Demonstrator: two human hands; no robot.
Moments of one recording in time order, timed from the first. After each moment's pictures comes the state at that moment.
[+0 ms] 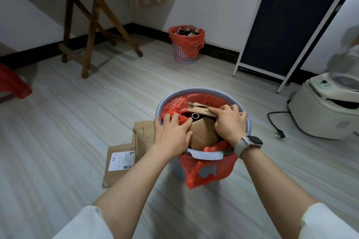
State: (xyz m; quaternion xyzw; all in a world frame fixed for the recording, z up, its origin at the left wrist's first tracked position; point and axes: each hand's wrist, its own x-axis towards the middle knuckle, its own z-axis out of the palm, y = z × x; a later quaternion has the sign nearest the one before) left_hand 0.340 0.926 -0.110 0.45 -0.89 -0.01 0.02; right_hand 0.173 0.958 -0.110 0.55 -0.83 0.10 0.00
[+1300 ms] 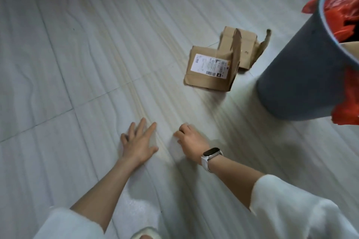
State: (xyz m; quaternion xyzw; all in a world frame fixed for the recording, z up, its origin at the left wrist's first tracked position) left_hand 0.685 1.056 -0.340 0.70 -0.64 -0.28 -0.15; right_hand 0.501 1.042 -0.344 0.82 -0.51 -0.05 -0.26
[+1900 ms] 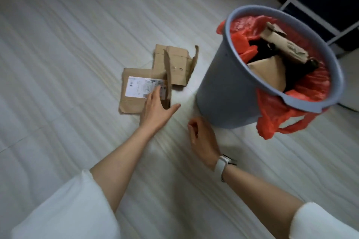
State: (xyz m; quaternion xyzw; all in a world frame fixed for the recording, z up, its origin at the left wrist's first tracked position) left_hand 0.481 0.900 -0.300 0.61 -0.66 -0.40 0.19; right_hand 0.363 1.002 -0.291 0.55 -0.75 0.25 -0.24
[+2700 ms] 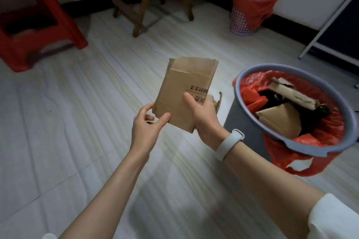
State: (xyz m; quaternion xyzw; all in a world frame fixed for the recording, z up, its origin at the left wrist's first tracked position) left_hand 0.558 0.914 -0.161 0.62 -0.45 -0.46 0.44; right_hand 0.428 0.908 -0.131 0.36 -0.54 0.55 -0.53
